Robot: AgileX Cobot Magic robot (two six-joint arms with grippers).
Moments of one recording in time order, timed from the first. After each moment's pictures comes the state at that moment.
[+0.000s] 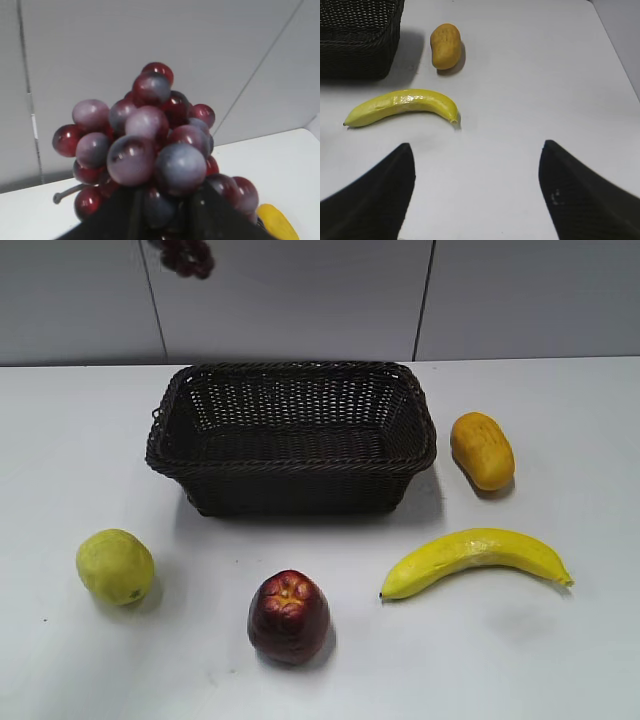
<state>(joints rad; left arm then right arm) -0.29 1.57 -1.68 -0.46 0.64 0.19 0.08 -0.01 -0.51 0.08 1.04 -0.04</state>
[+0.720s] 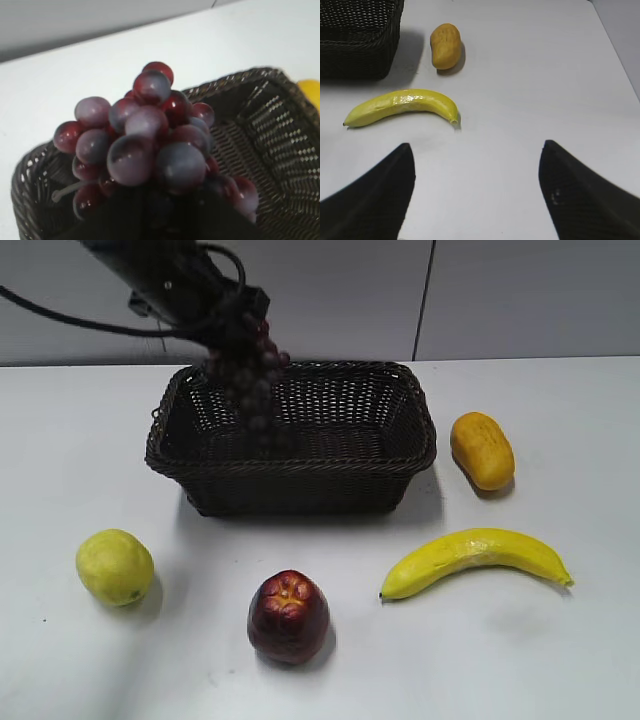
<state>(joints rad) -0.41 2.01 -1.68 -0.39 0.75 0.19 0.08 -0.01 -0.51 0.08 1.04 -0.04</state>
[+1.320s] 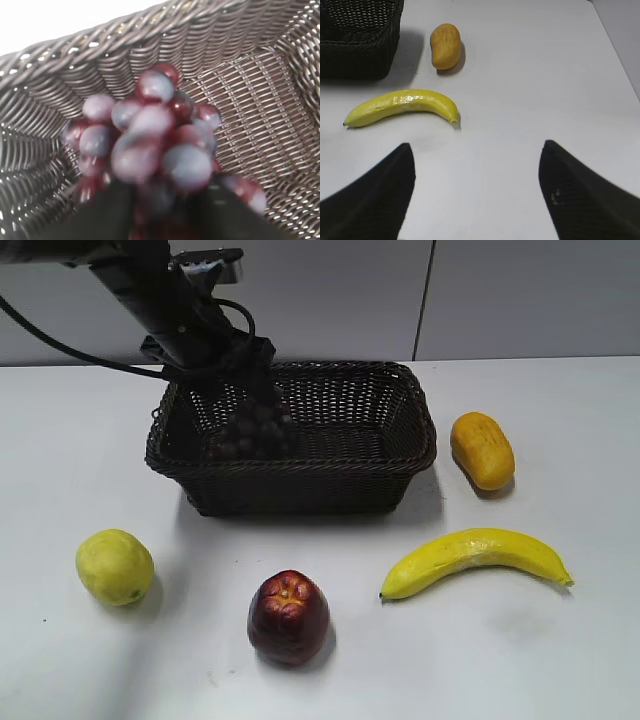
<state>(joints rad) -0.41 2.09 -1.68 -0.39 0.83 0.19 0.08 -0.01 -0.51 0.08 1.04 -0.04</state>
